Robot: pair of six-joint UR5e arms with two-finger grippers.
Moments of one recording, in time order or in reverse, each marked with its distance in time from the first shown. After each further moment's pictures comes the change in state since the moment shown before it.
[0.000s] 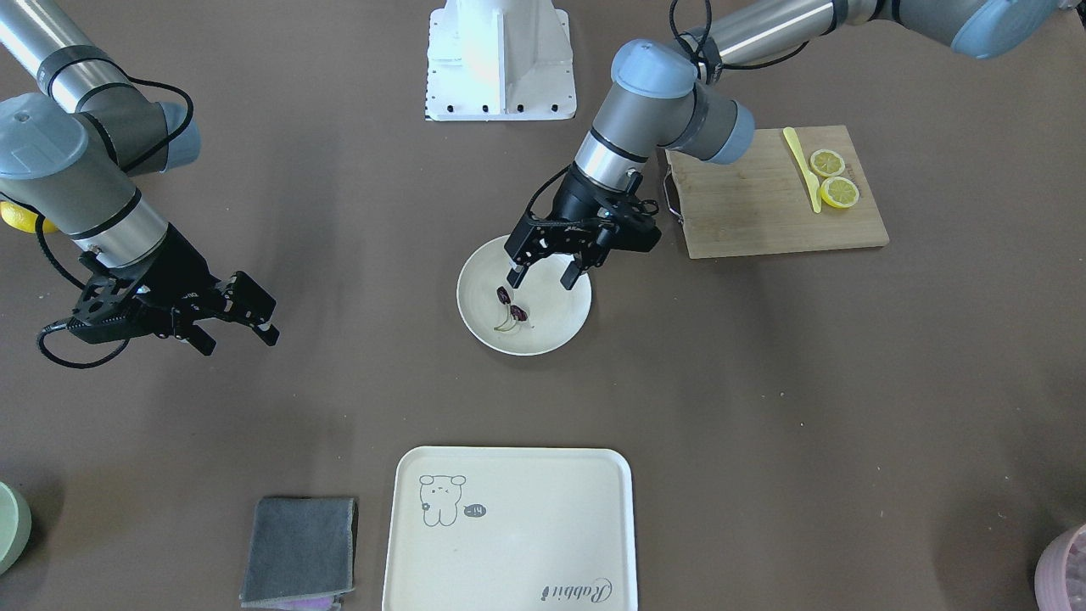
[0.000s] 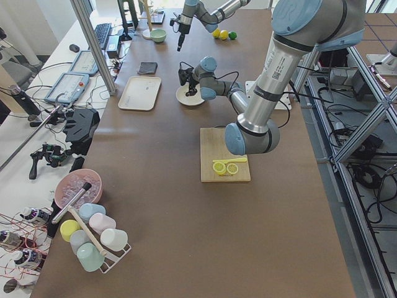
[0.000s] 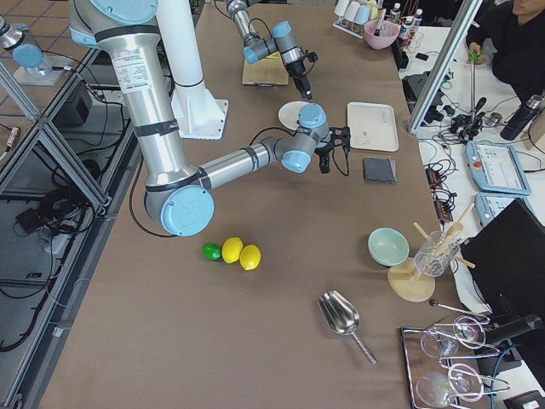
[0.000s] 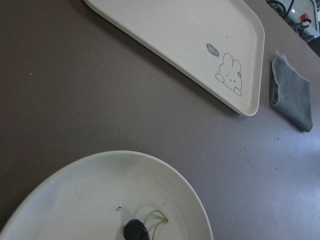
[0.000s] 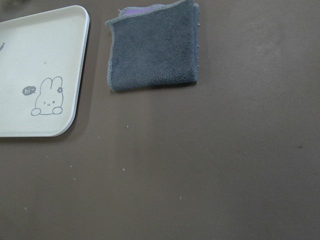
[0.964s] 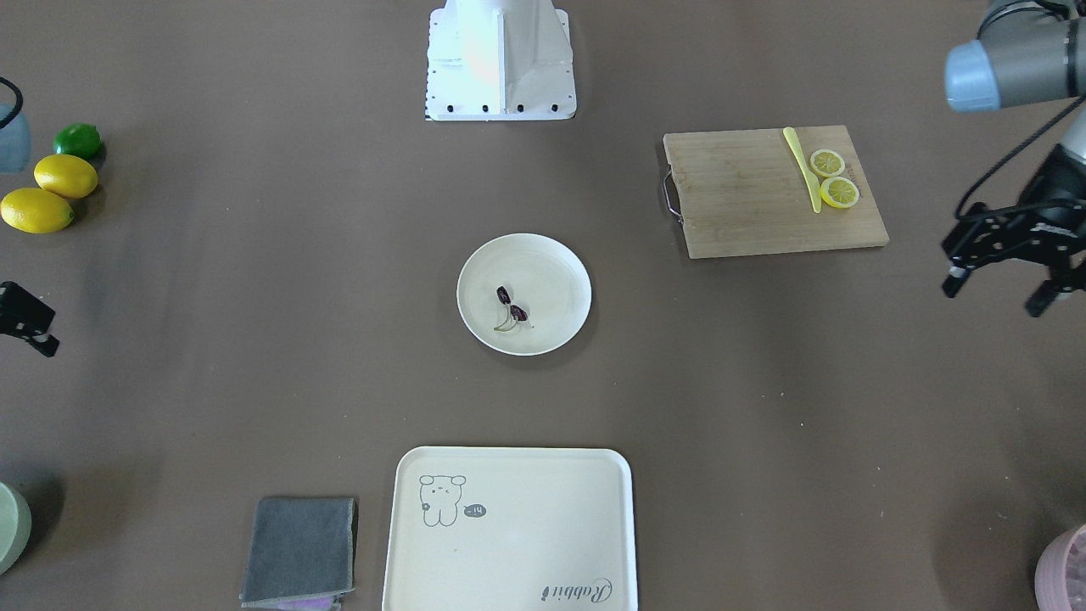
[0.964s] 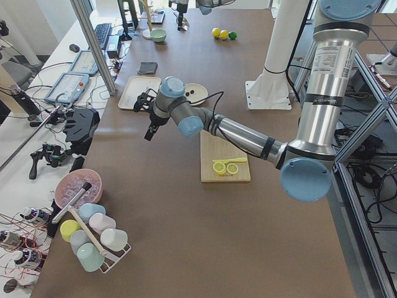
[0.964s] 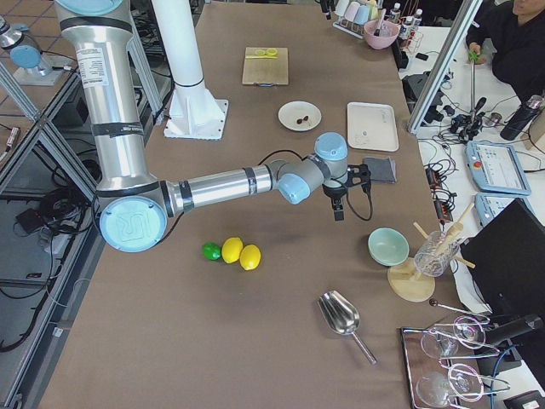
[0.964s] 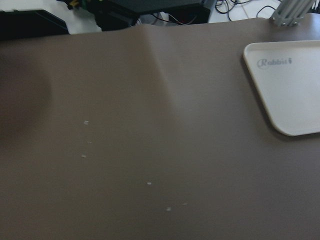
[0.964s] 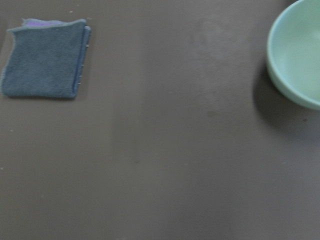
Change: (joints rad) left arm -0.748 0.443 -0.148 0.189 -0.545 1.183; right arm 0.345 -0.166 -0.002 -0.295 0.163 -0.615
